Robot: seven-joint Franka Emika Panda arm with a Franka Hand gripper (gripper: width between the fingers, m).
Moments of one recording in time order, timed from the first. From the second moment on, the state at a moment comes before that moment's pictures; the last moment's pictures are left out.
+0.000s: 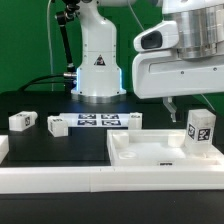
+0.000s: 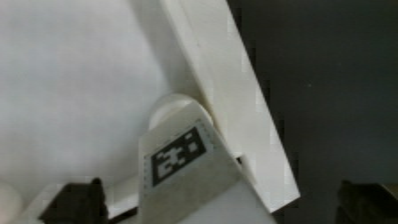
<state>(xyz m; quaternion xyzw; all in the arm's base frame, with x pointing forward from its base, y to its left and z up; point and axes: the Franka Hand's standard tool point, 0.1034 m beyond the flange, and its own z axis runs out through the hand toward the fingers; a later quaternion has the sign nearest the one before) 0.617 0.122 0.090 -0.98 0.15 0.04 0.10</state>
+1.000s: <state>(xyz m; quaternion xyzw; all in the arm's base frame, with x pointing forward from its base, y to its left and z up) 0.620 0.117 0.089 -0.99 -0.14 0.00 0.09</state>
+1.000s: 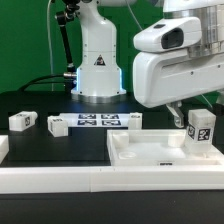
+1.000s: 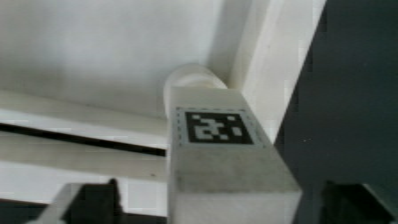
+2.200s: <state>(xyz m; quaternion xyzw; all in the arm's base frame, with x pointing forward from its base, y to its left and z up) 0.616 0.110 0.089 -0.97 0.23 0.00 0.09</state>
